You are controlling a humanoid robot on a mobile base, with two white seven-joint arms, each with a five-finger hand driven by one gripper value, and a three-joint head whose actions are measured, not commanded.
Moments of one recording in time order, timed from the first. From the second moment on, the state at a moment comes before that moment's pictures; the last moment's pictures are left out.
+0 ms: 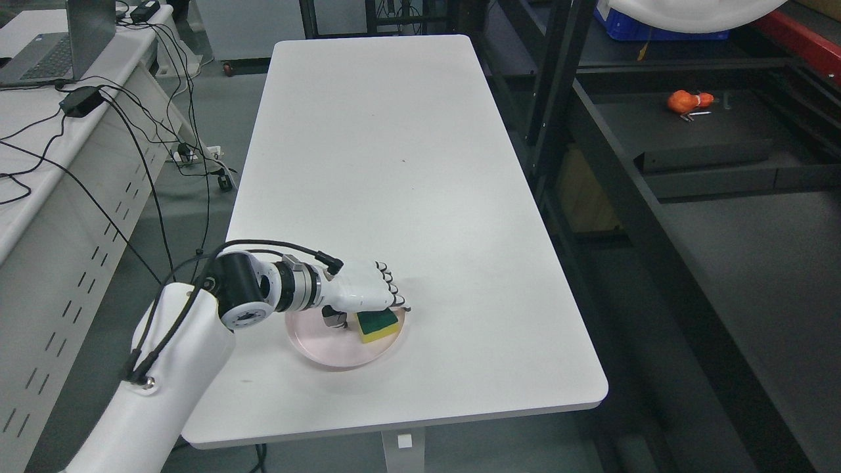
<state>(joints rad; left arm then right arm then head) -0.78 0.23 -0.43 -1.28 -1.12 -0.78 -0.80 -0.08 0.00 -0.21 0.00 -0.12 0.00 -0.07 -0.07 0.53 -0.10</state>
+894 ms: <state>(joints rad) -0.82 0.22 -0.41 -1.27 -1.13 -0.79 -0.81 -0.08 0.00 -0.21 0.00 -0.12 0.00 -0.08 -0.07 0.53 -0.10</state>
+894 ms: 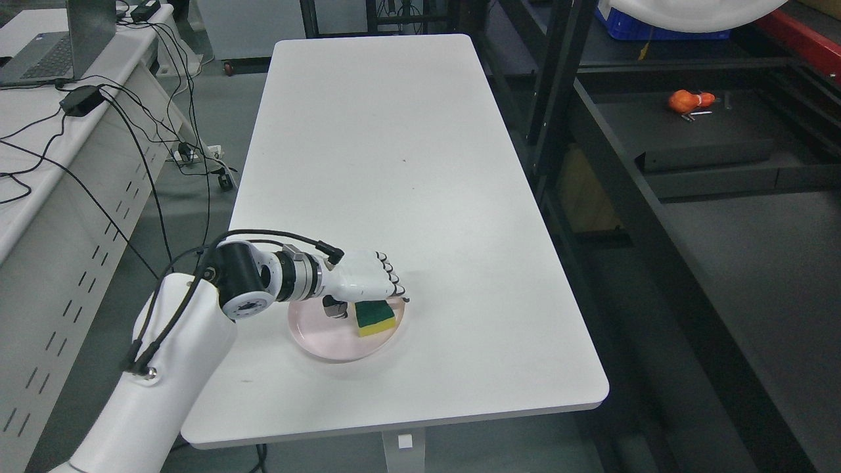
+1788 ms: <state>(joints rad) -0.76 0.24 -0.38 -1.31 -1.12 -0.79 -0.85 -0.08 0.00 -0.21 0.00 -0.12 0.00 -0.07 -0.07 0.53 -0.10</state>
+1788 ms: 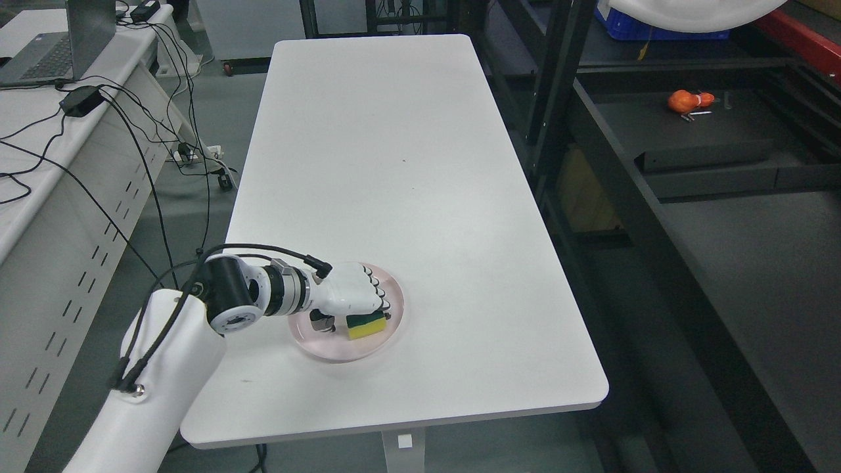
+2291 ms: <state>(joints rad) -0.75 0.24 -0.34 -1.31 -1.05 -0.79 -0.90 -0.08 0.00 -0.21 0.00 -0.12 0.00 -0.07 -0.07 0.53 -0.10</state>
